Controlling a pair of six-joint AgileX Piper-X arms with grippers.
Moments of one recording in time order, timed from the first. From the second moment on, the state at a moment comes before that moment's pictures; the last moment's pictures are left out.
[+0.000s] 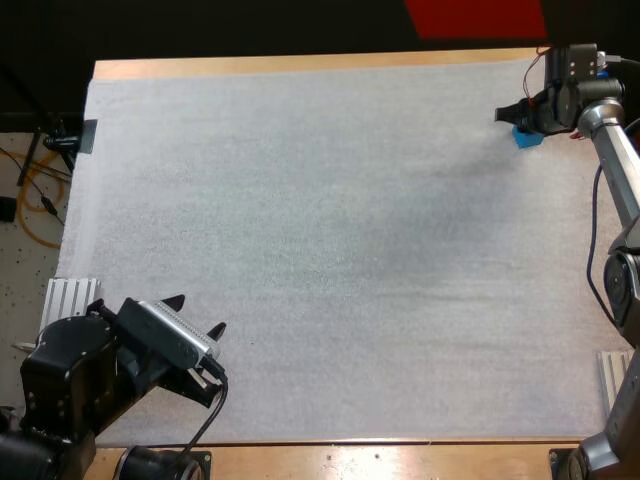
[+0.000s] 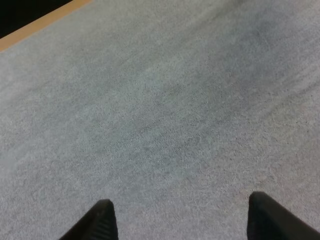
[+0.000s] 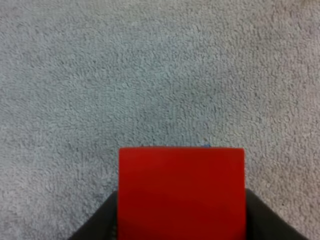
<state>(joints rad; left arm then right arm) -0.23 0.51 -0.96 1.22 0.24 -1.50 0.04 2.14 -1.77 0.76 0.07 -1.84</state>
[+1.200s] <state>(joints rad) -0.19 0.81 -0.96 0.59 0.19 -1.54 0.04 1.78 -1.80 0.72 0.07 -1.90</state>
